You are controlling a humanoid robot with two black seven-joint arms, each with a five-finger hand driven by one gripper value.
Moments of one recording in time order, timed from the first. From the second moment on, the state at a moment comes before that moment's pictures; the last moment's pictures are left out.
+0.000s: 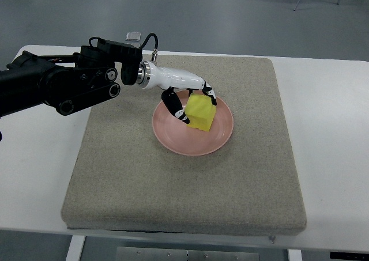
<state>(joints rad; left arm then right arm) -1.33 0.30 0.05 -0.93 1.29 -0.26 -0.33 0.03 0.00 -0.03 0.15 0.05 -0.04 0.13</state>
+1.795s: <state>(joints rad) -1.34 0.39 -0.03 -0.98 1.26 -0.48 -0.35 0.03 0.00 -0.03 0.15 0.05 -0.04 0.13</state>
